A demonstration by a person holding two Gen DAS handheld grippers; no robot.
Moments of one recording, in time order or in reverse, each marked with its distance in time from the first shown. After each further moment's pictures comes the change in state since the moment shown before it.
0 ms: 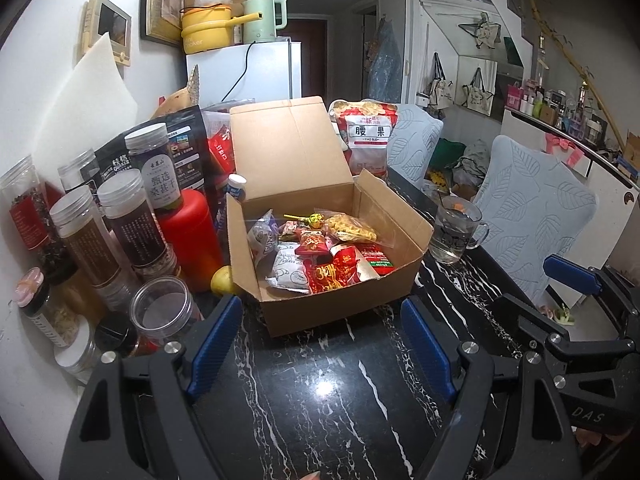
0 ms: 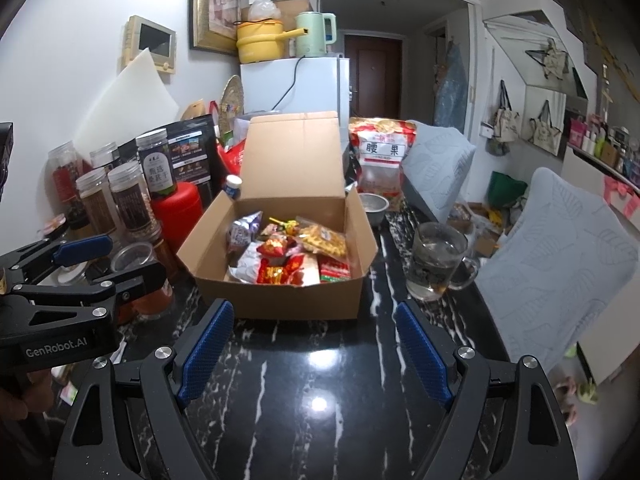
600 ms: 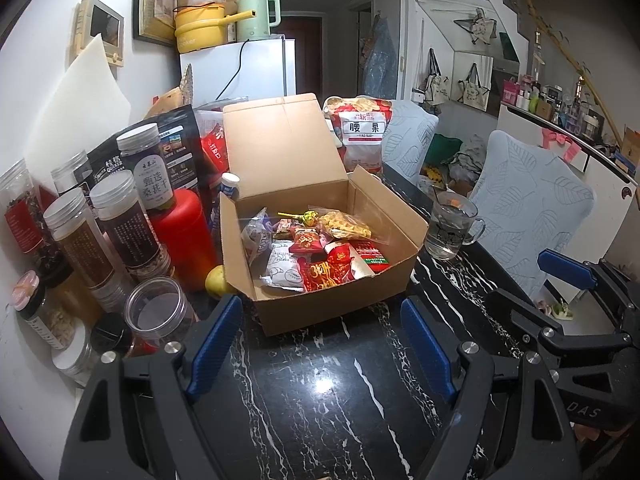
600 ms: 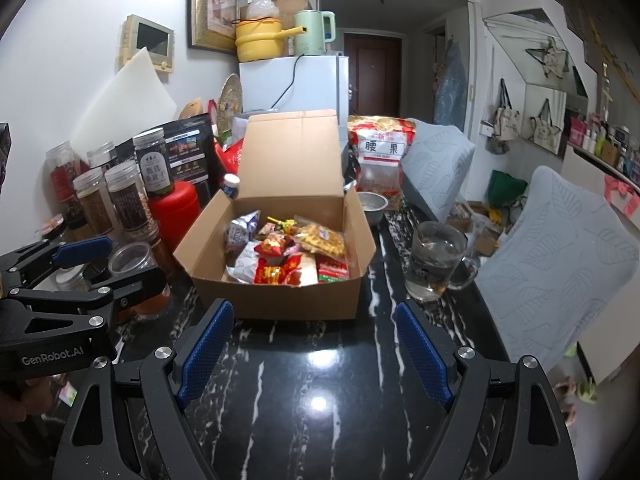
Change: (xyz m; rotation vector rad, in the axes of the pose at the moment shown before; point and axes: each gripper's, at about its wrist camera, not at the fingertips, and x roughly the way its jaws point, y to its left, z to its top) left arm 0.004 -0.006 0.000 0.014 0.012 -0.012; right arm 0.000 -0.001 0.000 0.001 0.000 -0.001
